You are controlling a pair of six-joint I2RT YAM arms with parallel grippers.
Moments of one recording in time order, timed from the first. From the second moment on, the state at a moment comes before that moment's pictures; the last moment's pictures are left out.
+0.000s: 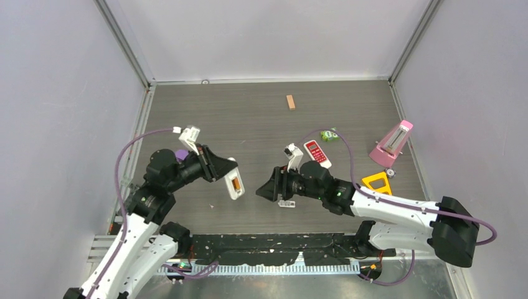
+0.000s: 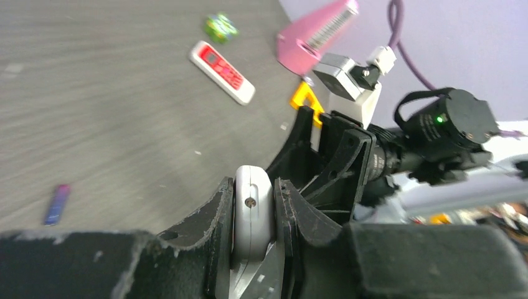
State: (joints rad) left arm -0.41 0.63 0.66 -0.21 0.55 -0.66; right arm 1.01 1.07 0.55 0.18 -0.14 0.79
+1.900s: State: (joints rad) left arm -0.41 0.15 0.74 -0.78 -0.30 -0.56; right arm 1.20 2.22 1.68 -0.54 0.57 0.68
